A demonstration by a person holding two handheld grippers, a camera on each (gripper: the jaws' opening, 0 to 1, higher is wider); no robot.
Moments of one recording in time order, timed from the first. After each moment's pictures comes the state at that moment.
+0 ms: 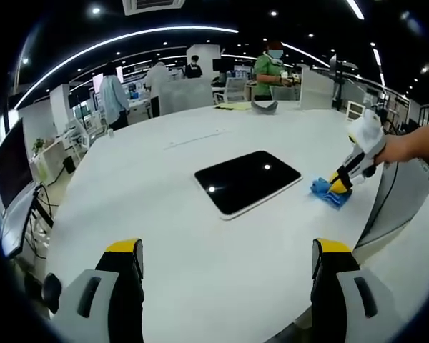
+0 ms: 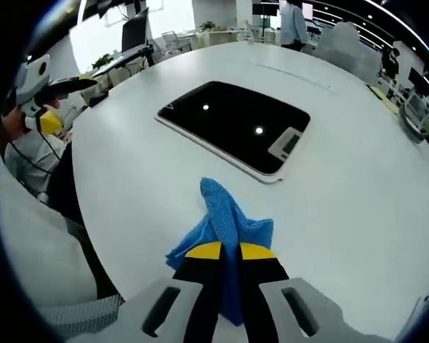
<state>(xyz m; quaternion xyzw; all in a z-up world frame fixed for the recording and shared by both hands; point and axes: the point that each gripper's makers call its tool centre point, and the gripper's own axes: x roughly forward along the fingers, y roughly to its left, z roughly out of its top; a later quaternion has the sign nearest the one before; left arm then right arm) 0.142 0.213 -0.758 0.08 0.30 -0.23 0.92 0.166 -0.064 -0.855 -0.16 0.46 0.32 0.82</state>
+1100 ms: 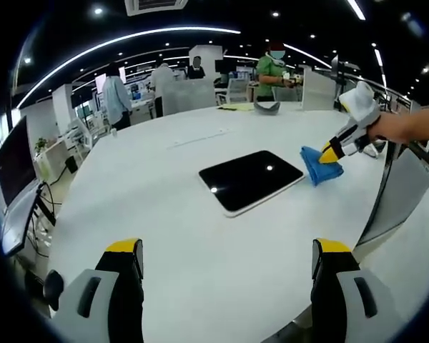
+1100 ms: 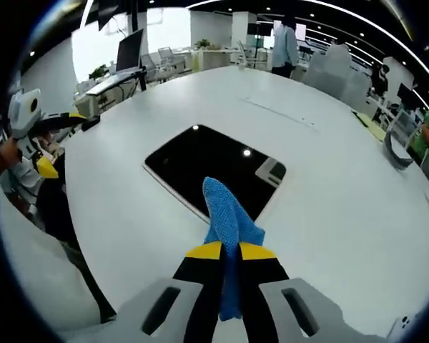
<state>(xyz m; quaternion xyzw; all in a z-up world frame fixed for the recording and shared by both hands) 0.139 0.224 -0.756 0.08 0.29 -0.23 0.93 0.223 -0.057 -0.796 -0.17 0.39 0.30 0.85</state>
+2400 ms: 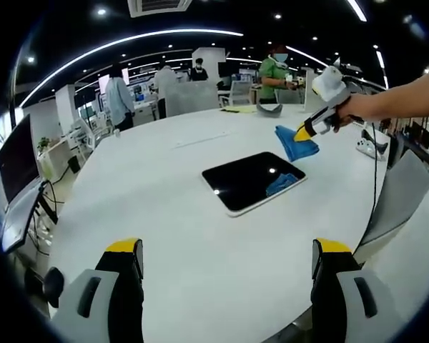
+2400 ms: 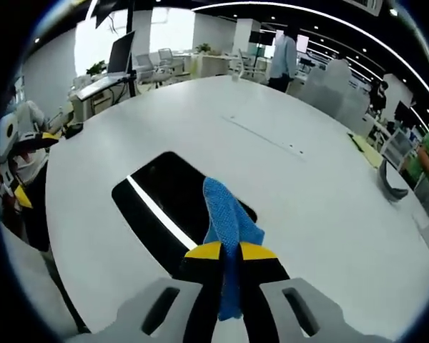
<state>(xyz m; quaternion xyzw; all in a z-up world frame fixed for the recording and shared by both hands) 0.138 0.228 -0.757 0.08 0.29 -0.22 0.93 0.310 -0.047 -0.777 -0.21 0.36 0.29 0.86</state>
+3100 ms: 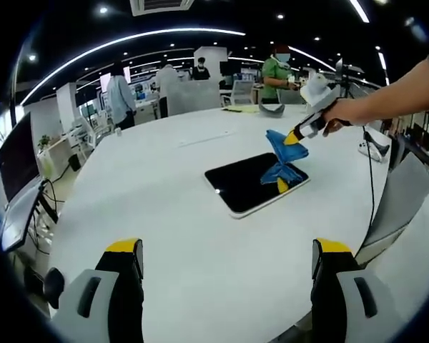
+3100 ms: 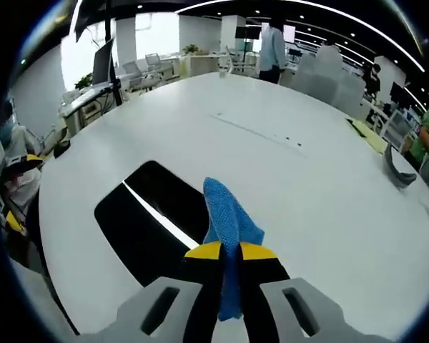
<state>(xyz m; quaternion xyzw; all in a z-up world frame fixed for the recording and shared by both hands) 0.146 0.231 -0.758 0.07 0.29 -0.21 0.93 0.350 -0.040 -0.800 -0.16 0.38 0.27 0.87</state>
